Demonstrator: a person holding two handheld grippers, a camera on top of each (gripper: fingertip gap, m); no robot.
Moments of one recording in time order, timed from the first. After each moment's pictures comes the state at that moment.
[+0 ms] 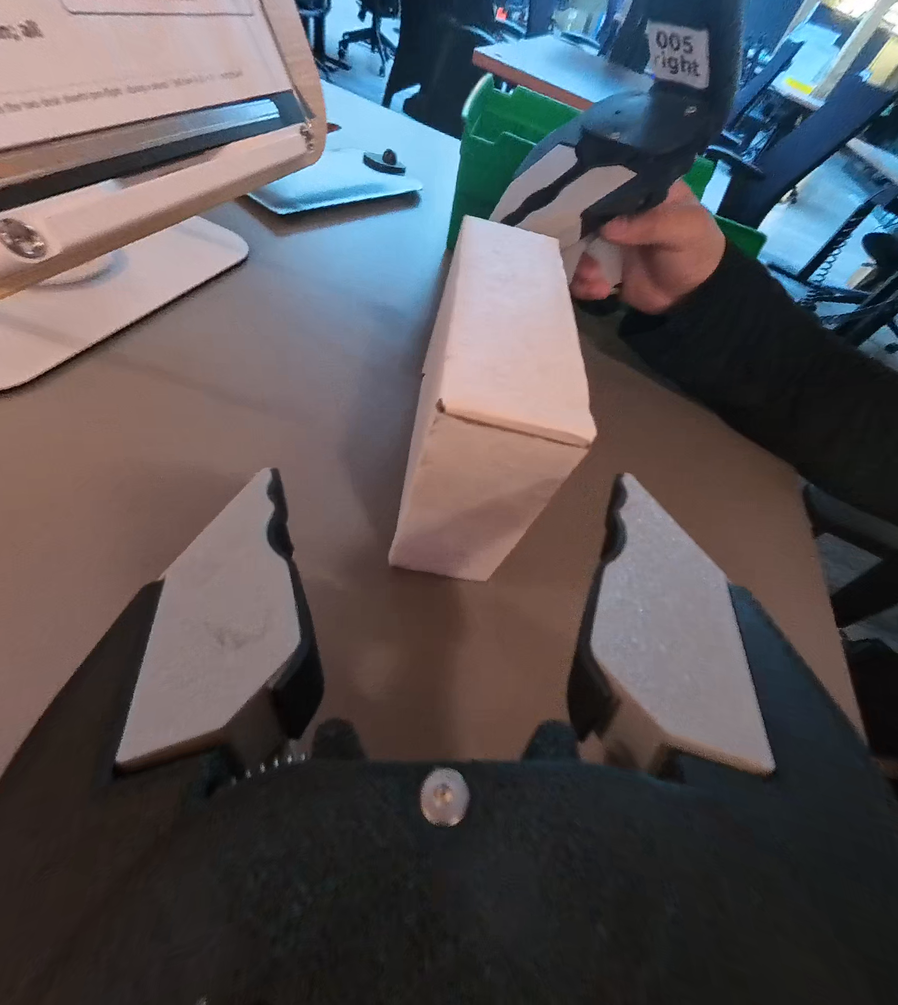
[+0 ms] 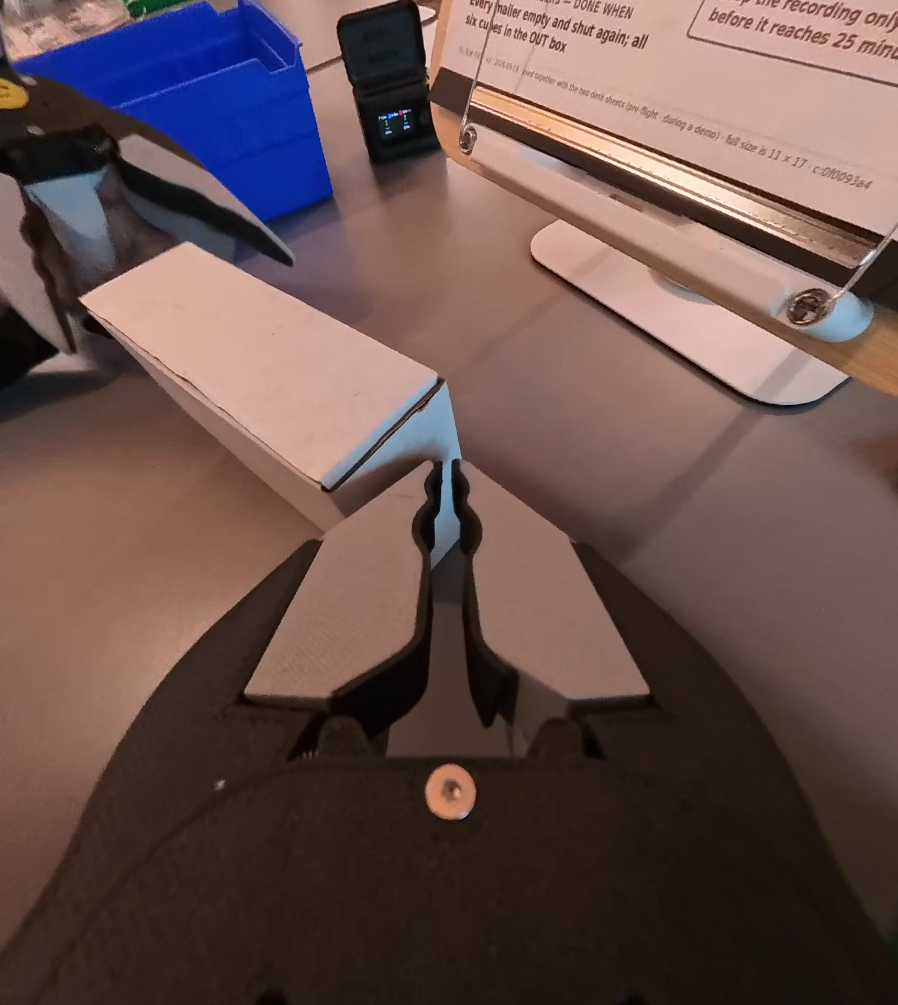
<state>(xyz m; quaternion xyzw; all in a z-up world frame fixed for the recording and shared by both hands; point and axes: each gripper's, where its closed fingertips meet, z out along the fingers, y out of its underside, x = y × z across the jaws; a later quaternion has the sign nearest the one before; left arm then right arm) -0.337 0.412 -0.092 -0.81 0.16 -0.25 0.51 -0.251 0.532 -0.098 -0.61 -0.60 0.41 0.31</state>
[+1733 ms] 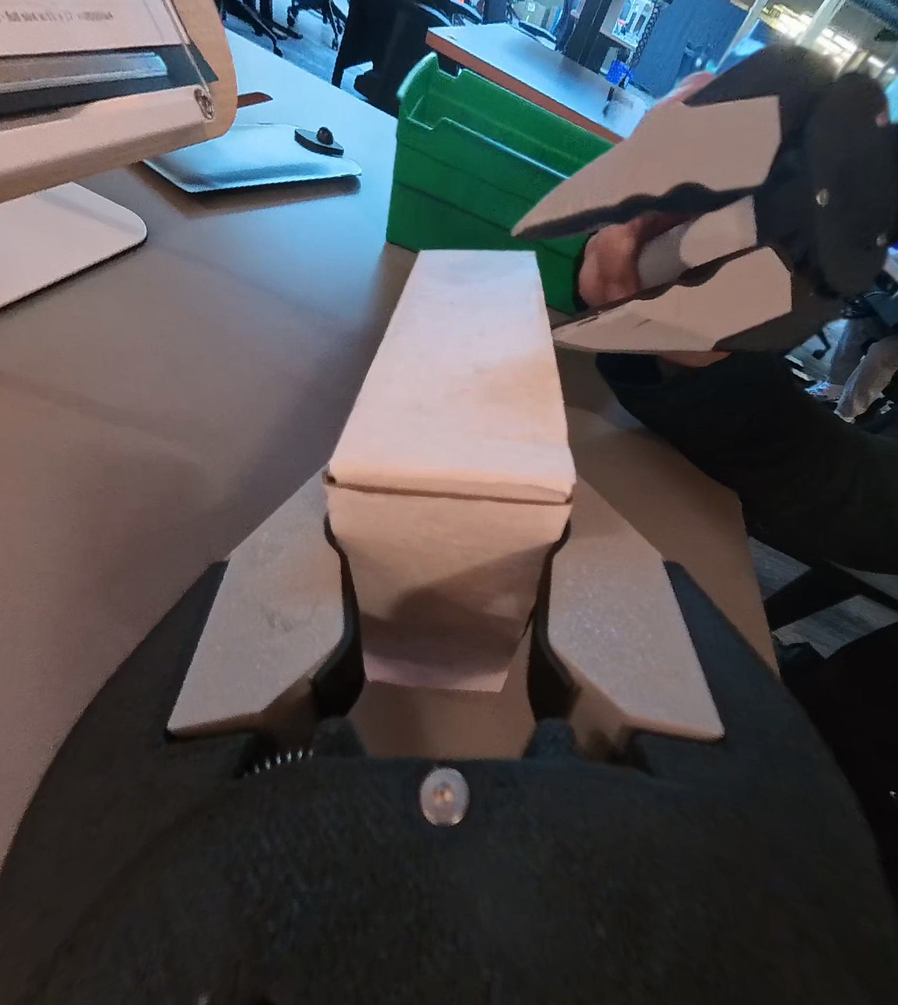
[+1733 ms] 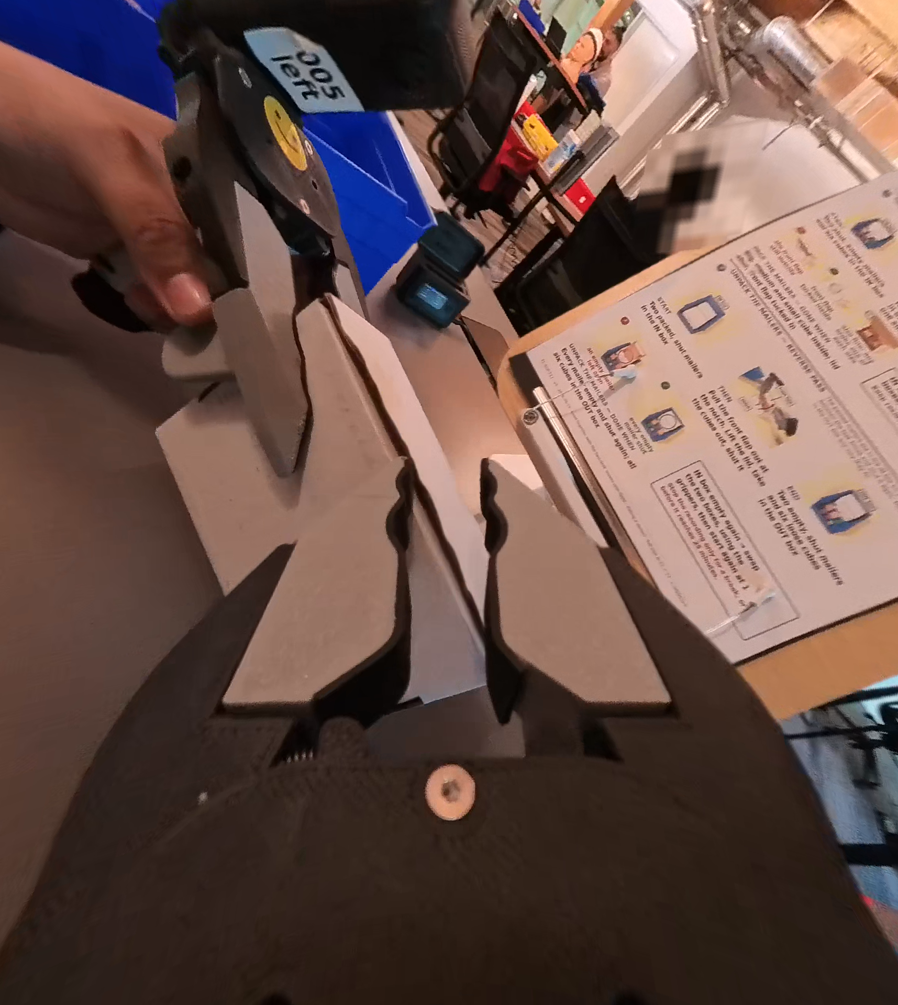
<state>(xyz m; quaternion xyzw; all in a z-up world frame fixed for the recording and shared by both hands) -0.293 0.419 -0.093 -0.80 0.16 -0.30 0.49 -0.280 0.434 -0.036 -0.36 -0.70 0.23 0.57</state>
